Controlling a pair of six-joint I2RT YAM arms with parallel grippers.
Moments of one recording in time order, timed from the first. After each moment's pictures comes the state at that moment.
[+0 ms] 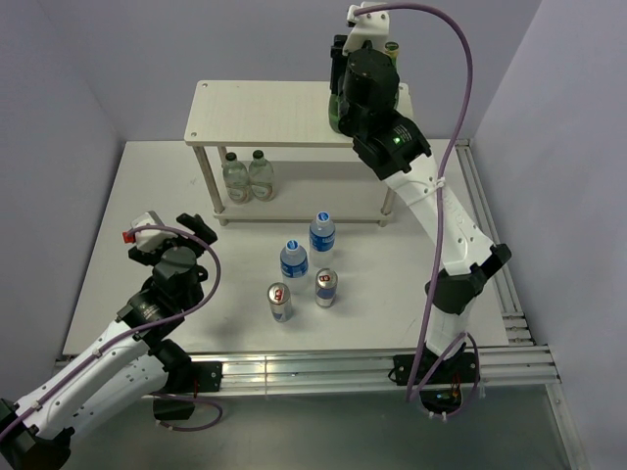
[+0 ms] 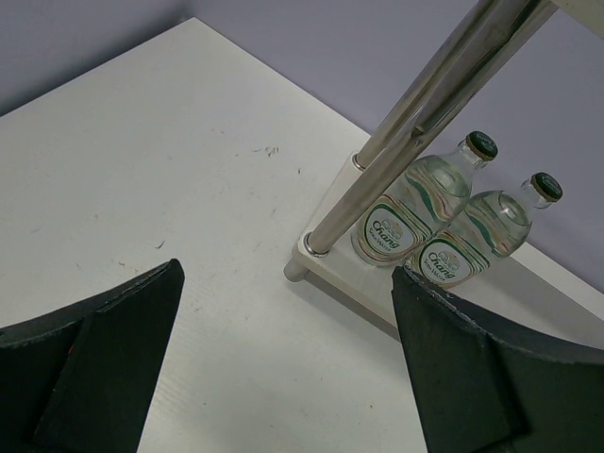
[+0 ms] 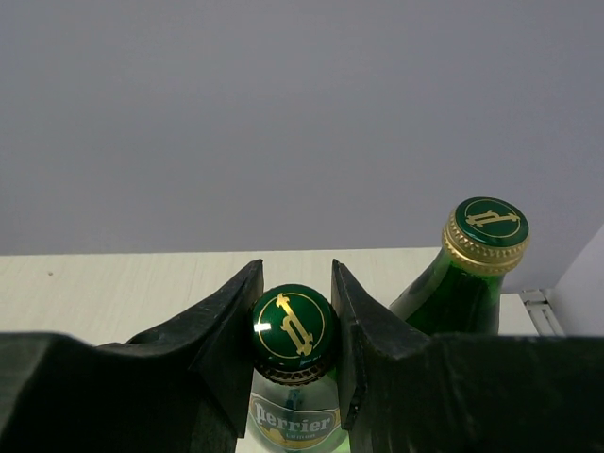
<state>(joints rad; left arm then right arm) -0.70 0.64 0.56 -0.09 -1.07 -0.58 0.68 1.81 2.31 -0.37 0.74 -0.05</state>
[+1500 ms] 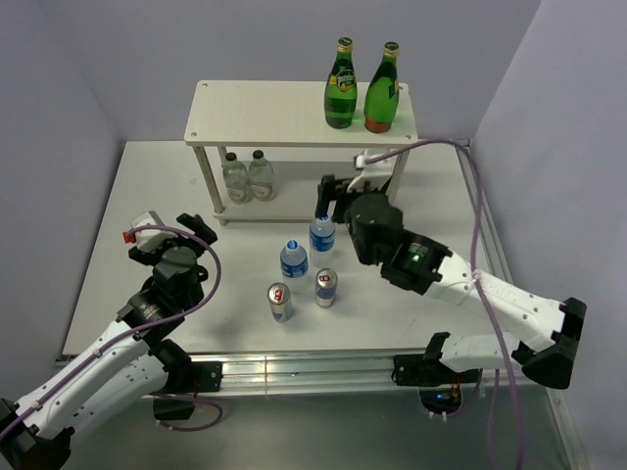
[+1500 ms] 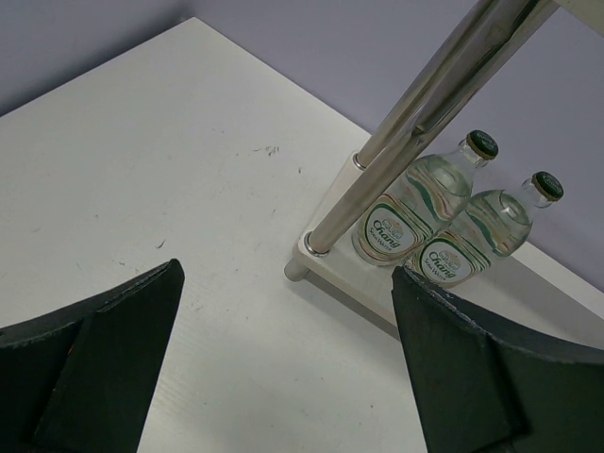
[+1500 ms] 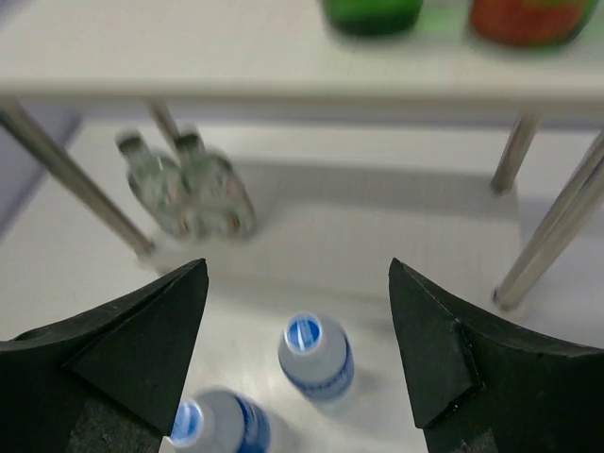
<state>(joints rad) -0.70 0.64 0.56 -0.09 -1.07 -0.58 1.00 1.15 1.24 -0.15 0.82 0.23</state>
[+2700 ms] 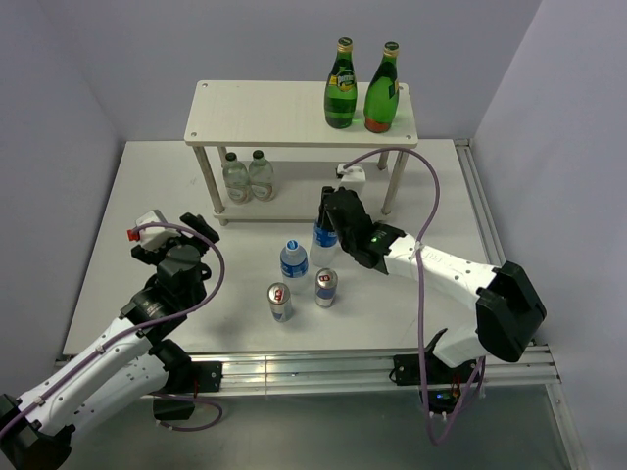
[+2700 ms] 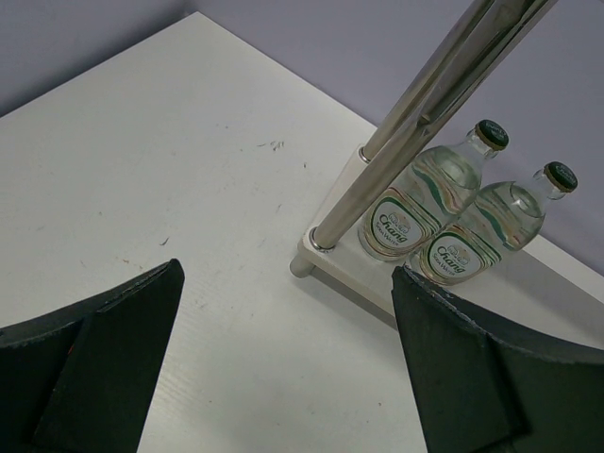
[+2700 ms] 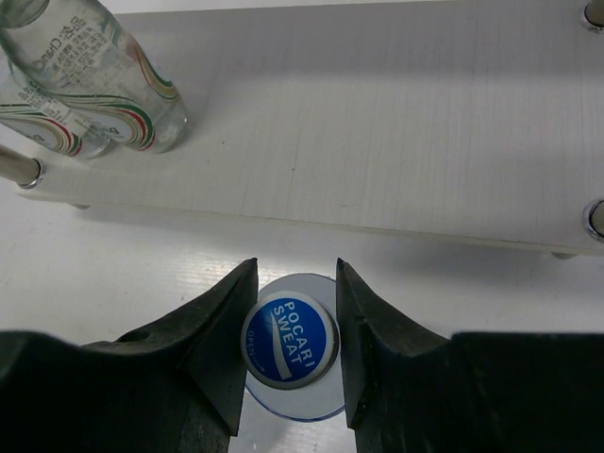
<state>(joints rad) -0.70 0.67 0.56 -0.09 -1.07 -0.58 0.78 1.42 0.99 -0.03 0.54 0.47</state>
